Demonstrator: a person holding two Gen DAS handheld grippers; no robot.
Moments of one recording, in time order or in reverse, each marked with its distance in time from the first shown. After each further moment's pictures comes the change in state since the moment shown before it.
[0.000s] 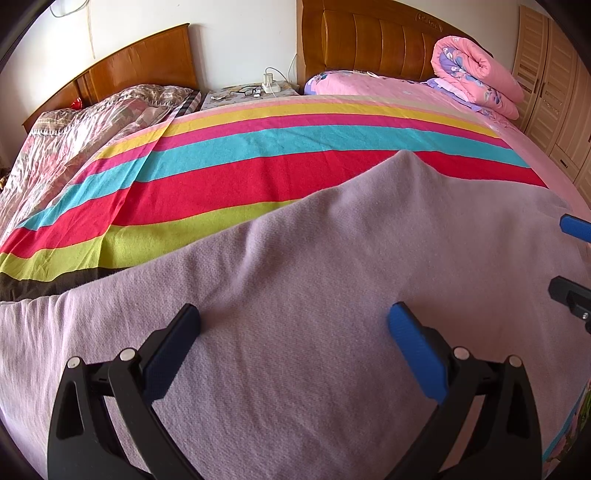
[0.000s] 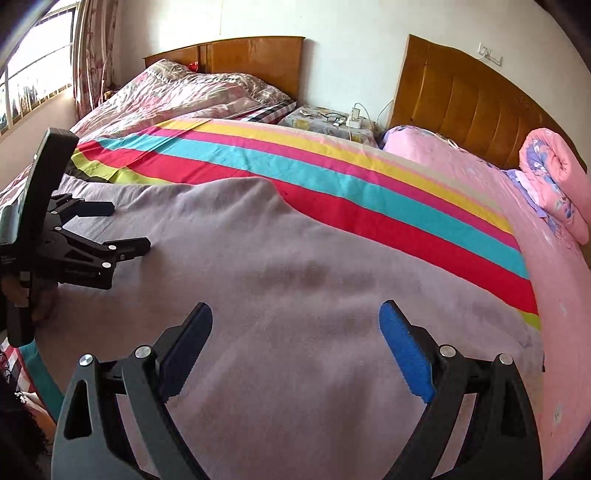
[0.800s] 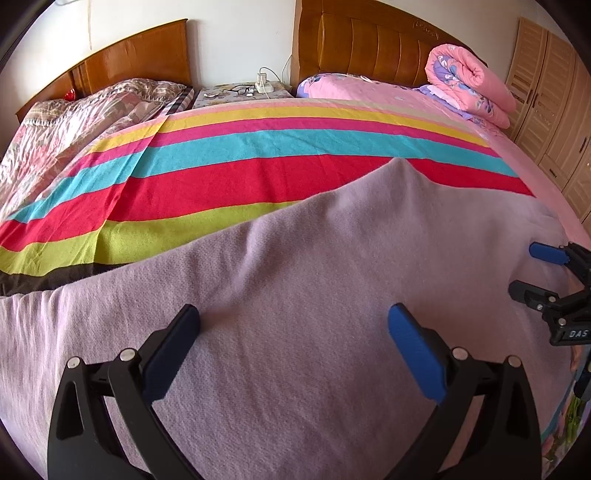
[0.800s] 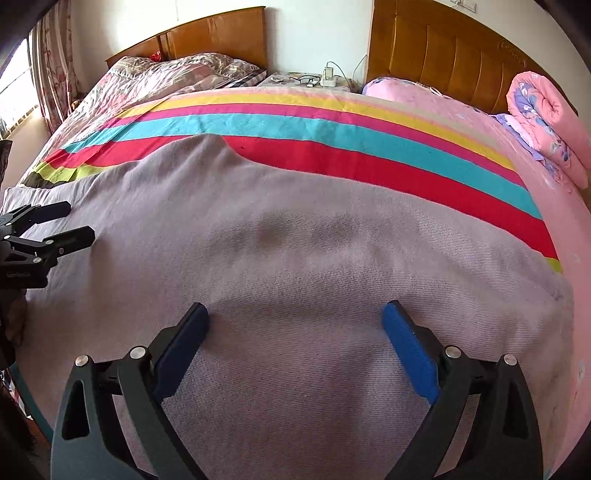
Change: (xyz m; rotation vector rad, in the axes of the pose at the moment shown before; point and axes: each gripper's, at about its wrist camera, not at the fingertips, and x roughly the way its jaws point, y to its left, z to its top) left arm -0.014 0.016 -0.003 -0.062 -0.008 -0.109; right arm 0.031 -0.022 -0.007 0.151 0.127 -0.041
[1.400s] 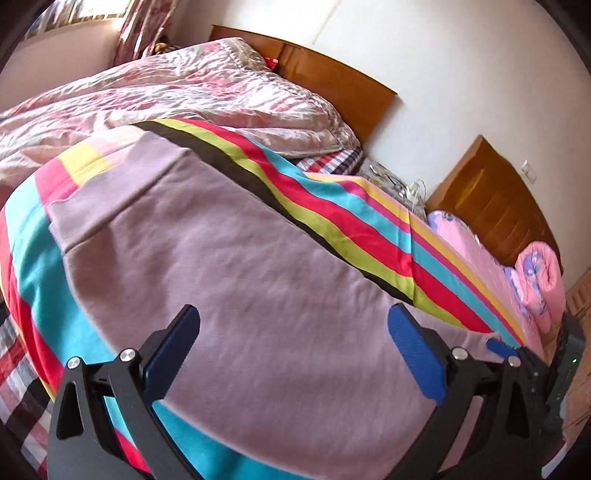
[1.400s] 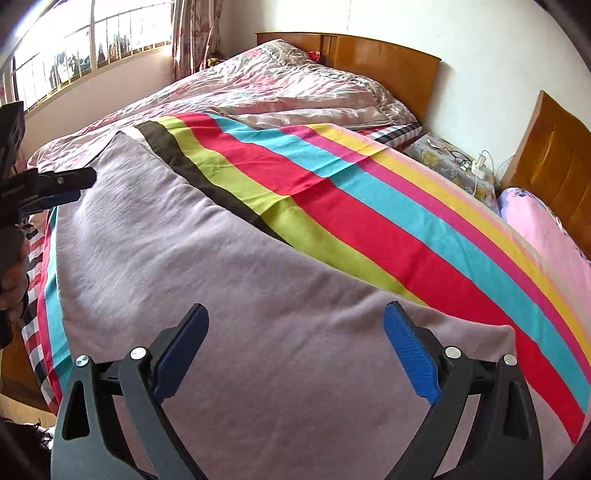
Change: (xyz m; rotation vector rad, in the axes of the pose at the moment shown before) left arm -0.181 0.255 -0.115 -0.730 -0.311 0.168; right arm -0.003 0.253 0.078 -0.438 -0.122 0.343
